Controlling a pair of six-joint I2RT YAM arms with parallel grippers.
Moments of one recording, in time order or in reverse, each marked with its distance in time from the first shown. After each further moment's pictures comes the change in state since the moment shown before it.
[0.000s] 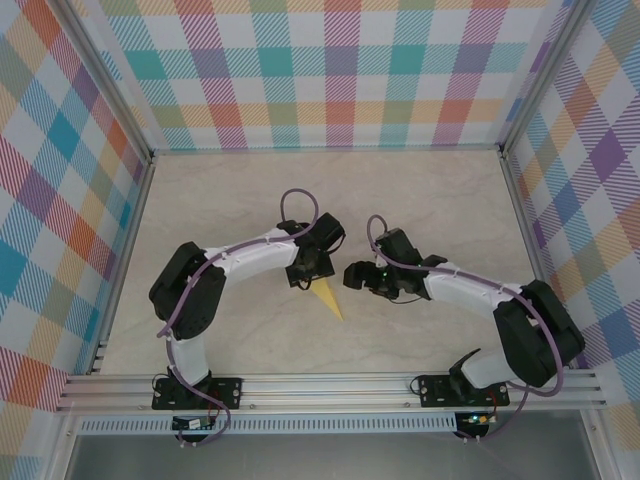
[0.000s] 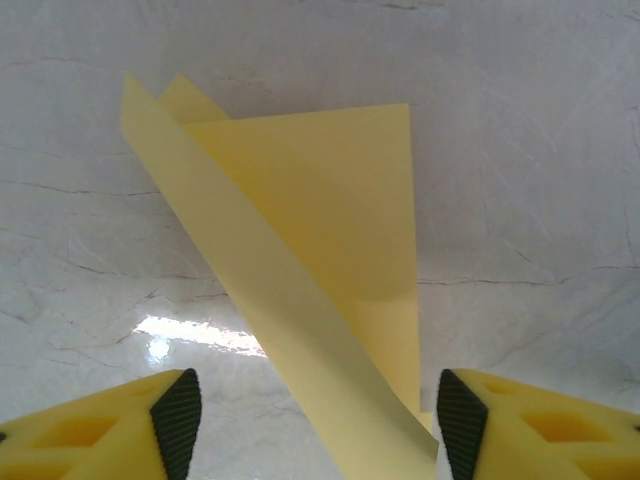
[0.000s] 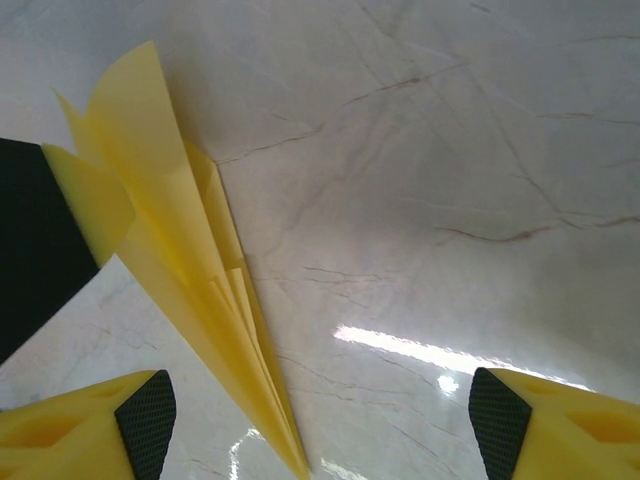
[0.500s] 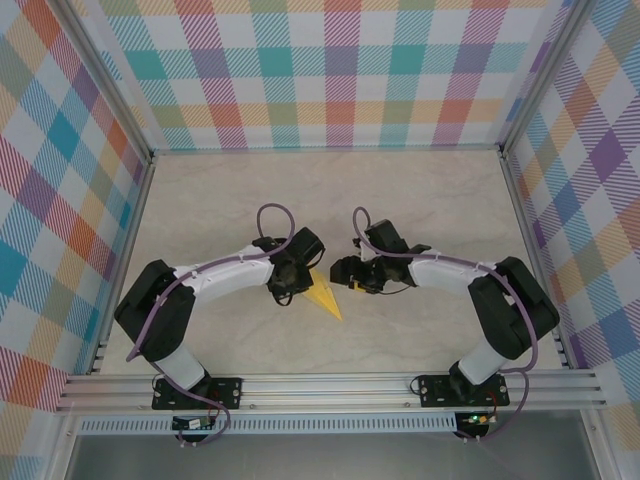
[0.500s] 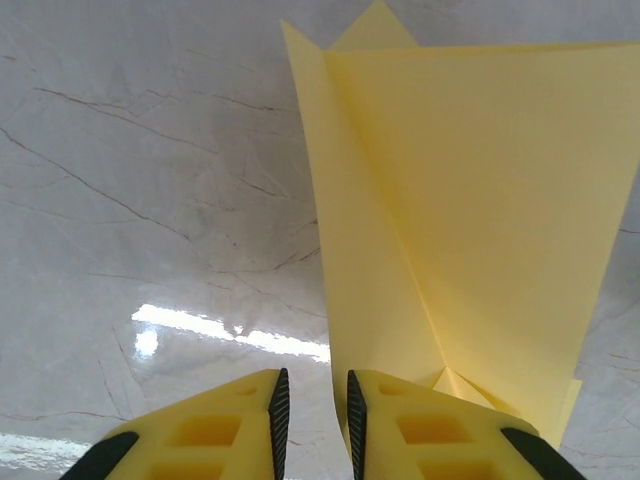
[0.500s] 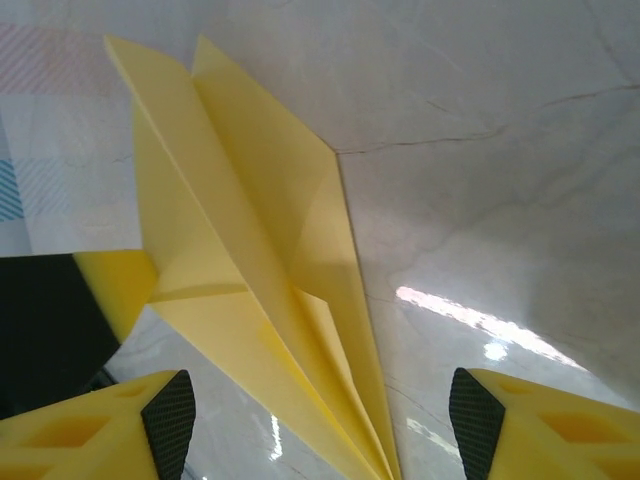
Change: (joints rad) left arm 0.022 -0.209 -0.258 0.064 -0.005 -0.046; right arm 0.000 0.171 0.108 0.064 -0.213 -0.026
